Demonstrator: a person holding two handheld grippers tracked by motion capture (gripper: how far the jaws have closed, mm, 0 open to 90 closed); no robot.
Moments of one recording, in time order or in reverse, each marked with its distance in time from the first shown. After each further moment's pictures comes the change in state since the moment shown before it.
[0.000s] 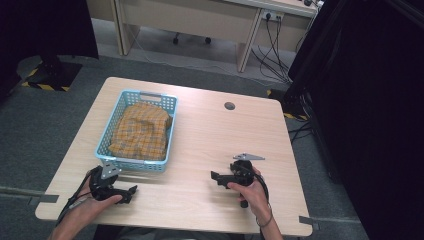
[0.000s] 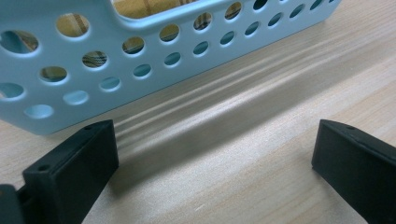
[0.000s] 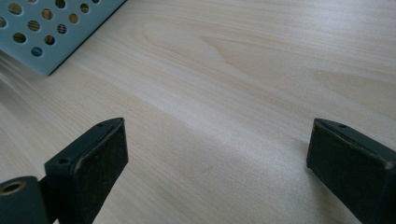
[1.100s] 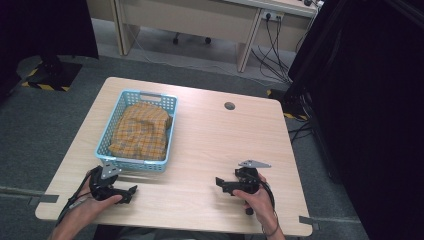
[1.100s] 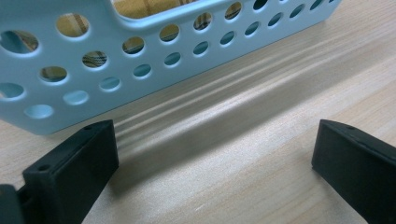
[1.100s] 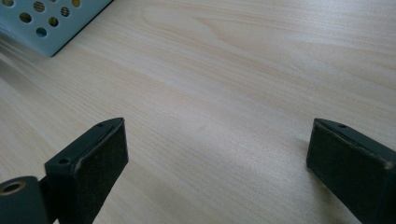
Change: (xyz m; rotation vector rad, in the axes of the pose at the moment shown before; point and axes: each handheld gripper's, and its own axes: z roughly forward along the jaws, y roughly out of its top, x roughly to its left) left arm 0.000 0.000 0.000 0.000 0.000 0.000; right arm -0.002 -0.019 -0.017 -0.007 -0.010 -0.003
